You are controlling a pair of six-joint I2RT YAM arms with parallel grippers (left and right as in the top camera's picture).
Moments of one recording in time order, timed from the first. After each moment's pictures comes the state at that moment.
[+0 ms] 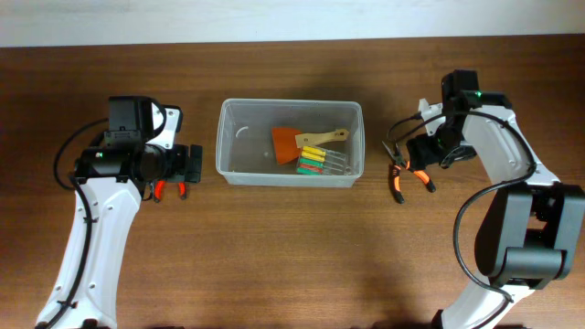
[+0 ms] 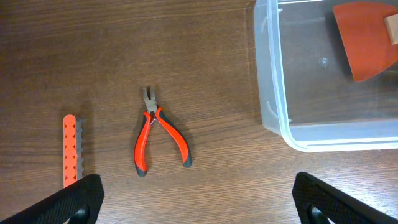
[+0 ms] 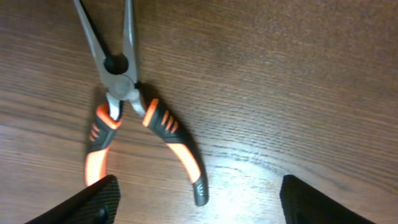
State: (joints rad) left arm 0.02 1.45 1.23 -0.87 0.03 0.14; right arm -0.09 1.94 1.46 -0.99 0.02 -0.32
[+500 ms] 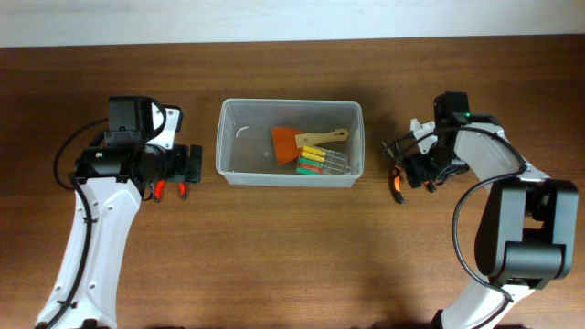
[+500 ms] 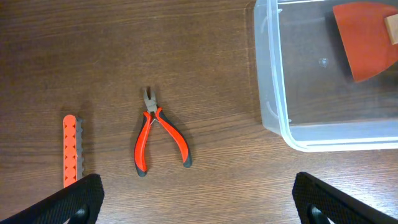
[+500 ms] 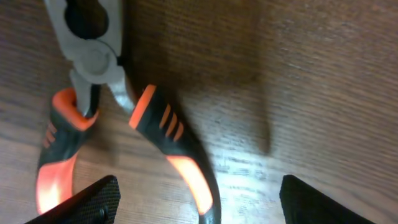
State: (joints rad) left arm 0.02 1.45 1.23 -0.87 0.03 0.14; right arm -0.09 1.94 1.28 -0.81 0.02 -0.36
